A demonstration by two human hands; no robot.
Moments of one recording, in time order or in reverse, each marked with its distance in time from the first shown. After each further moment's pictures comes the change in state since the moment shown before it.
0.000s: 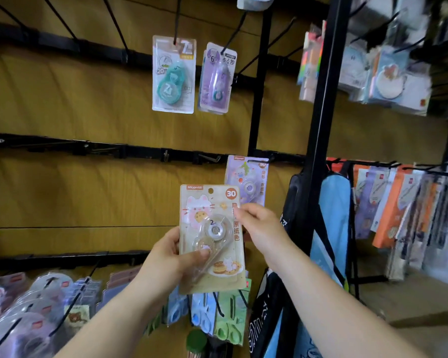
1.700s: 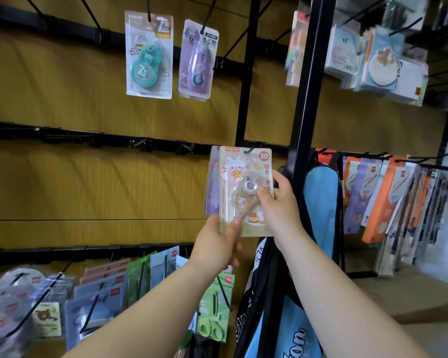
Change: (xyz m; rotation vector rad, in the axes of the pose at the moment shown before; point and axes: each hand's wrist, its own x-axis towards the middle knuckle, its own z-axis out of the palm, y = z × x) left_hand 0.051 -0.015 0.099 0.315 0.079 -0.033; right_hand 0.032 0.019 -0.049 0.102 0.295 -0.090
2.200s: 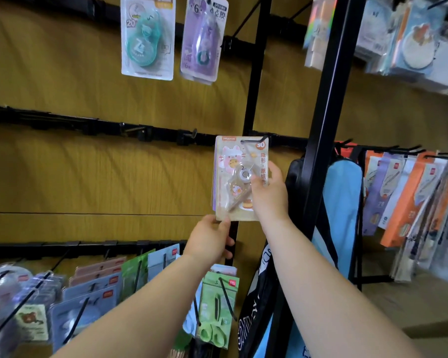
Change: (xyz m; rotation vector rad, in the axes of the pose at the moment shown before) left_hand 0.059 -0.041 -0.001 0.020 0.052 -0.121; right_hand 0.043 0.025 0.038 -0.065 0.053 -0.001
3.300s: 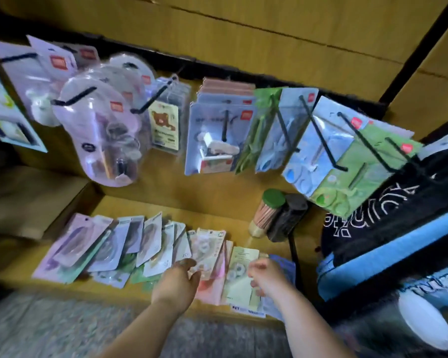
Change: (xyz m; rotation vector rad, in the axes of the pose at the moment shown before) left_hand -0.155 -0.375 -0.125 0.594 -0.032 -0.589; right_hand -0.275 0.297 0.131 -0.454 -0.756 0.896
